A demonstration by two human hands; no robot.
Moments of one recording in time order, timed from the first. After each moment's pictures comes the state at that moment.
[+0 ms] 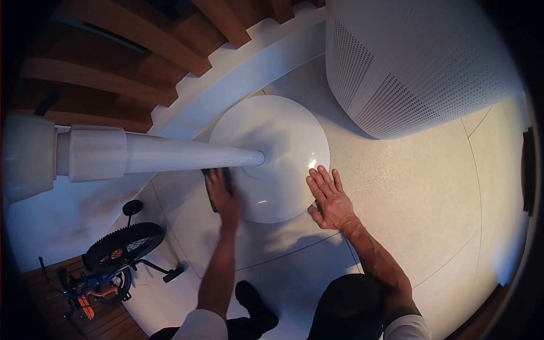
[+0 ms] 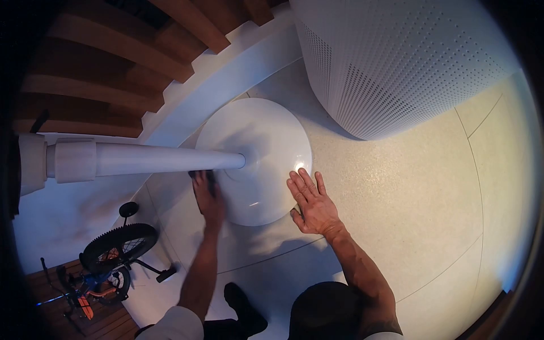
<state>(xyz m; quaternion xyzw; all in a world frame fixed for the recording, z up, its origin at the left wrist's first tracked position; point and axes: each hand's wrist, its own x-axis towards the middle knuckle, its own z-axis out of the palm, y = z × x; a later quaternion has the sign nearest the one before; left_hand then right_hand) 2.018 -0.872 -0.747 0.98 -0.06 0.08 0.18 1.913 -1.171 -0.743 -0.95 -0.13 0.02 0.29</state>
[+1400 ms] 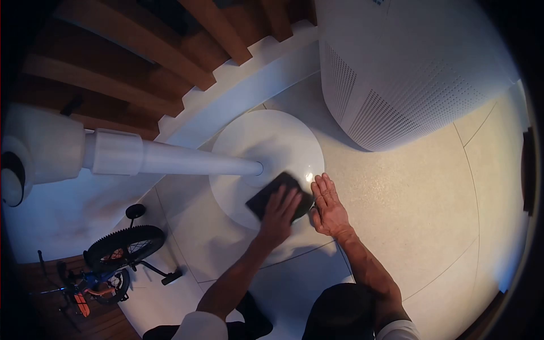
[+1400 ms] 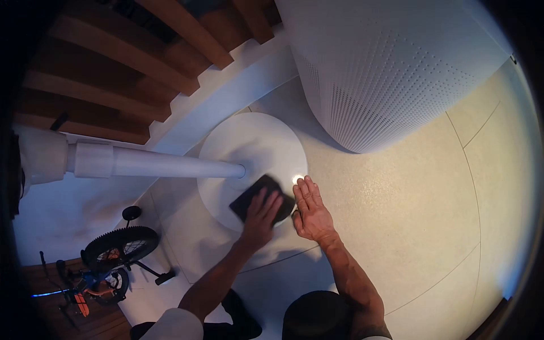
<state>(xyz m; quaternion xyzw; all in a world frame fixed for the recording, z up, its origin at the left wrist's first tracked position) 1.957 -0.974 -0.733 0.89 -0.40 -0.03 0.21 1.909 -1.175 -0.759 -0.94 -0.09 -0.06 0.31</state>
